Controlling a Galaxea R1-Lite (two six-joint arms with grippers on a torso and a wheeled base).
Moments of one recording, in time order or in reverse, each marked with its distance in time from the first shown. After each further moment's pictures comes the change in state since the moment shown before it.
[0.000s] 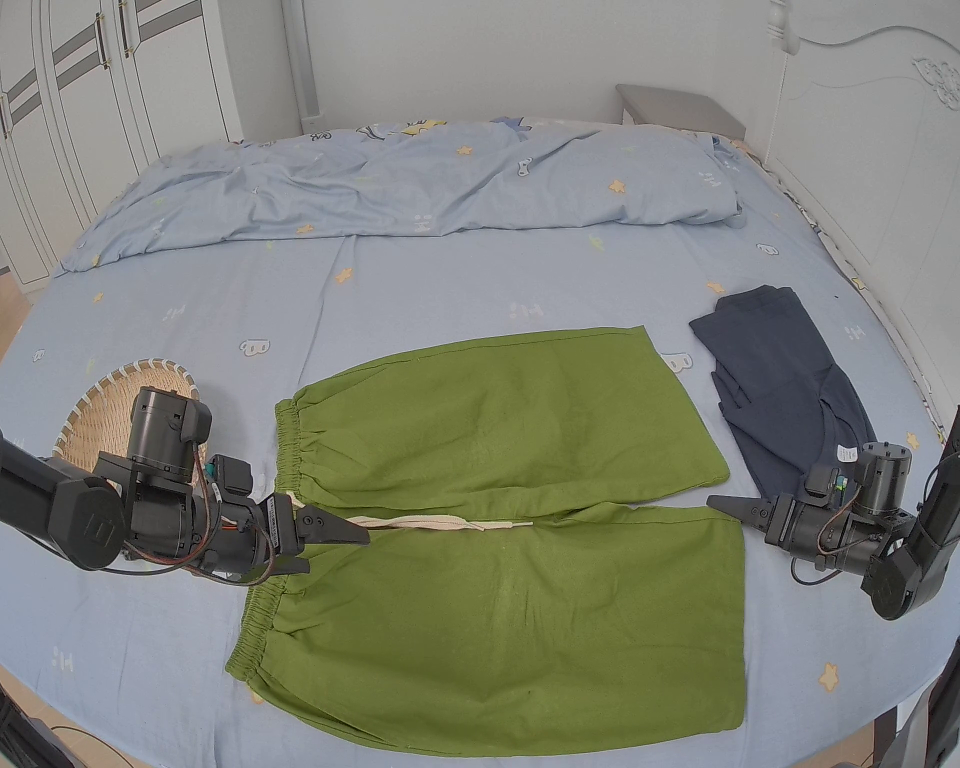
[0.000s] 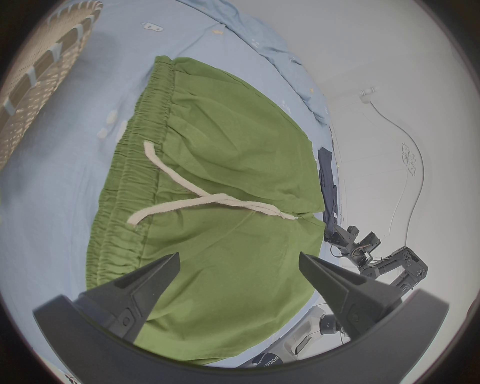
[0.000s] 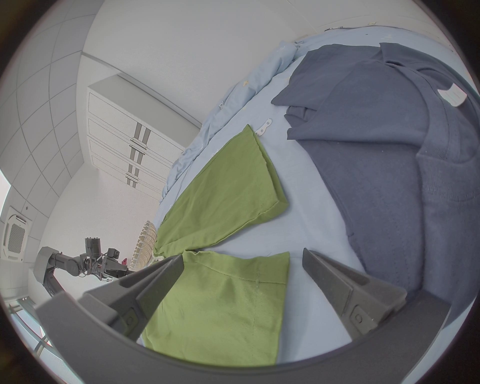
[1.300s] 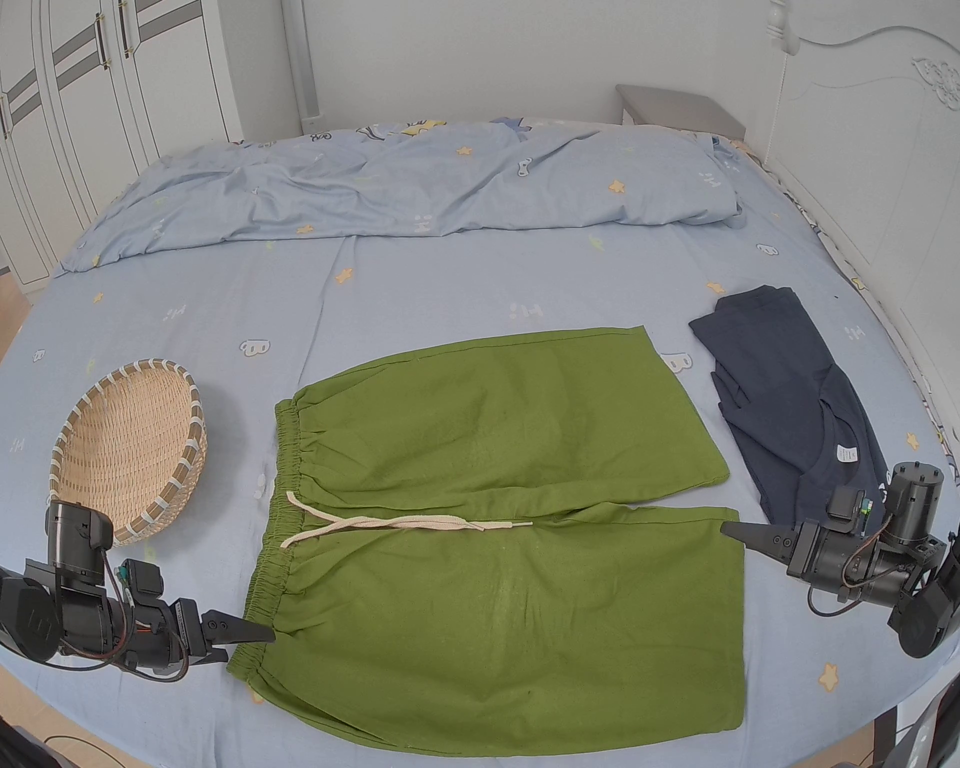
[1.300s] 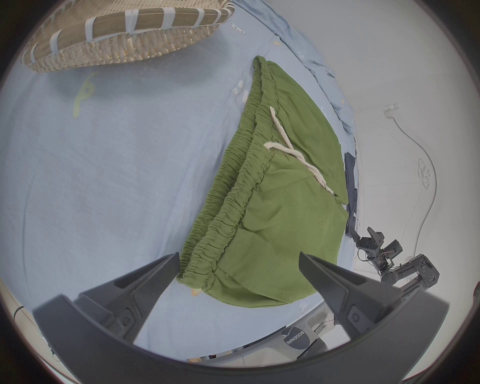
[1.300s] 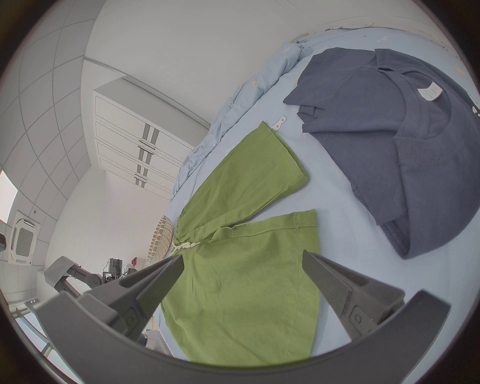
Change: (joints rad) left arm 0.310 -0.169 0.444 -0.093 -0.089 0.168; right arm 0.050 -0.174 0.210 -0.059 0.001 0.054
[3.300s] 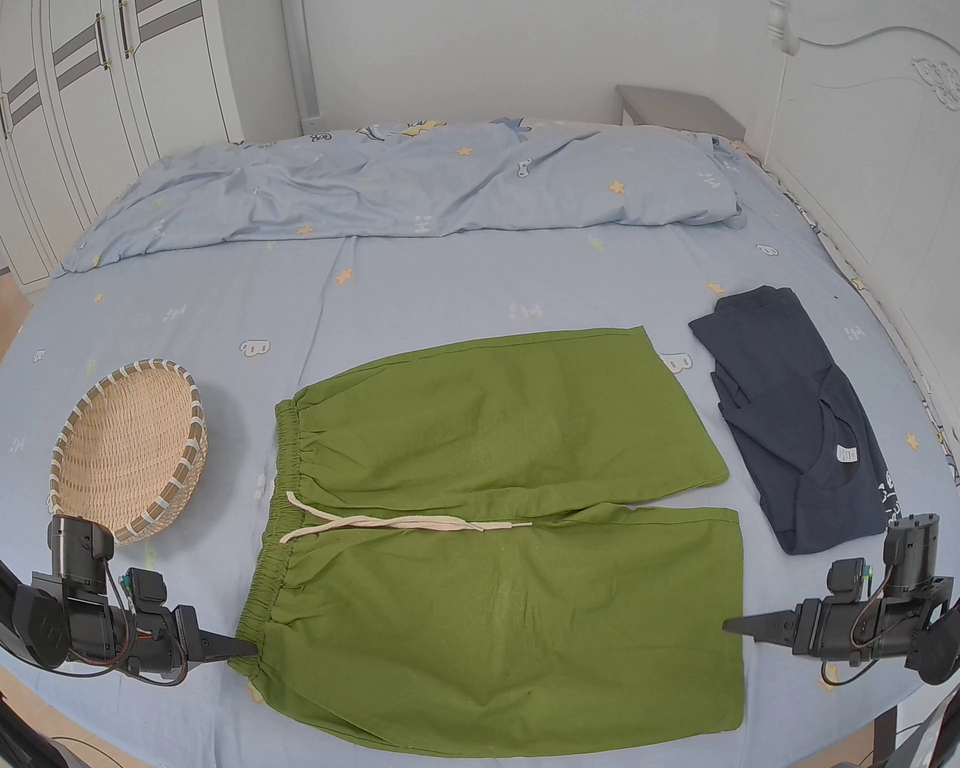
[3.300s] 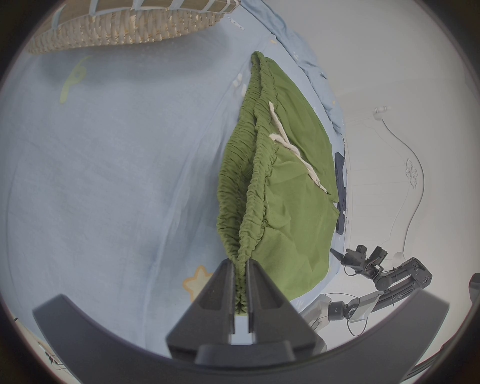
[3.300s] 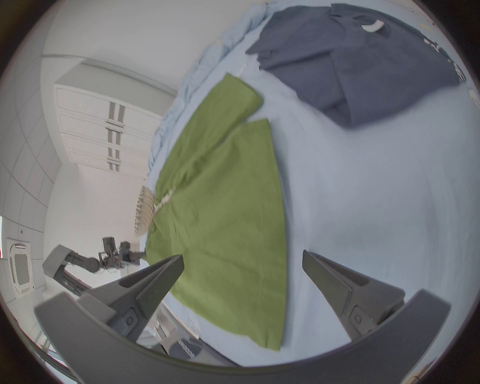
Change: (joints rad) left arm 0.064 0.093 0.063 -0.145 -0.121 0.050; right arm 0.008 -0.111 0.137 0.323 -0.014 -0.073
